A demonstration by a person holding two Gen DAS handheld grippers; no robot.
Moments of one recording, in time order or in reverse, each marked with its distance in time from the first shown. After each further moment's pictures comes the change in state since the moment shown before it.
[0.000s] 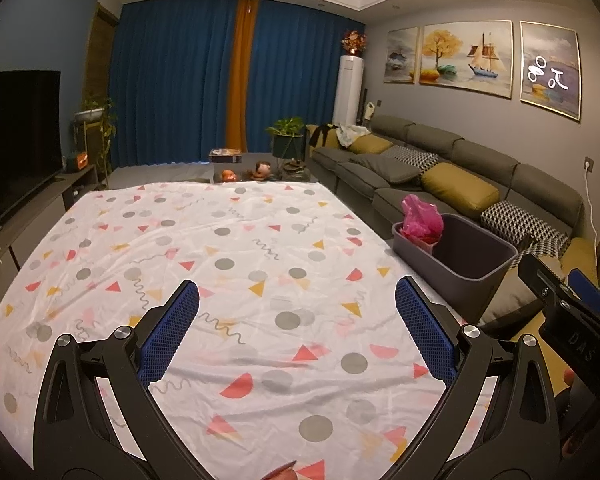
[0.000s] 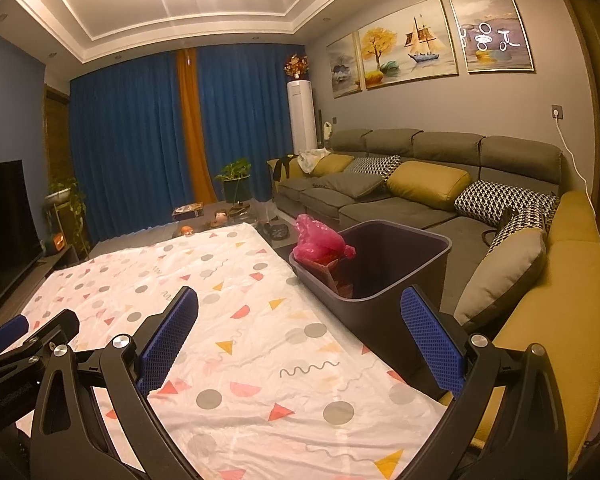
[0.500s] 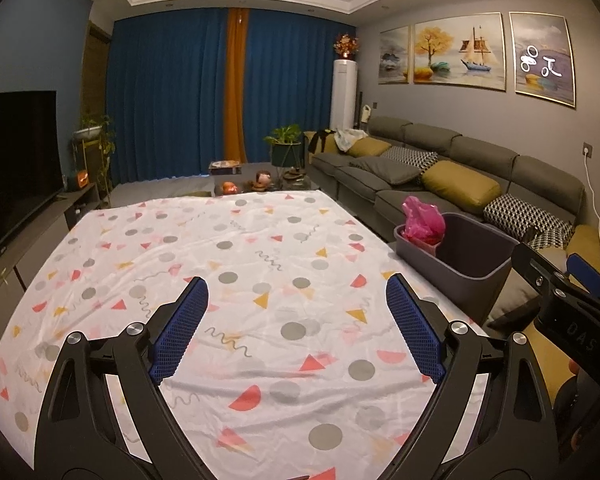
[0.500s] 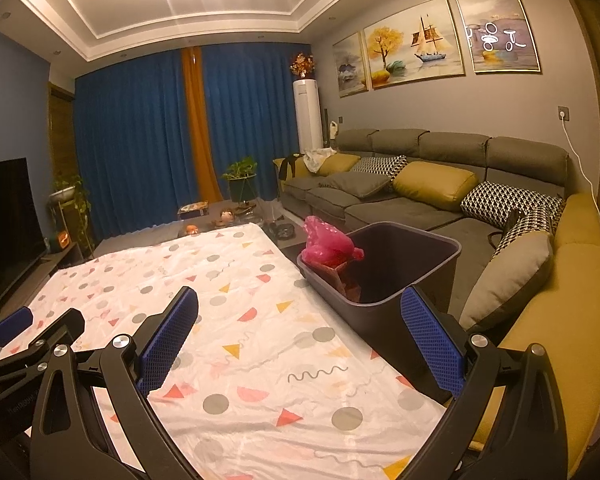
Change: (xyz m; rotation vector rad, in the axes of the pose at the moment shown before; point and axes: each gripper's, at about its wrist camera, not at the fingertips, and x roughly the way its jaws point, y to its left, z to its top) left arm 0.001 -0.006 0.007 0.055 -0.027 0.013; right arm 0.005 0.004 0.005 -0.006 0.000 0.019
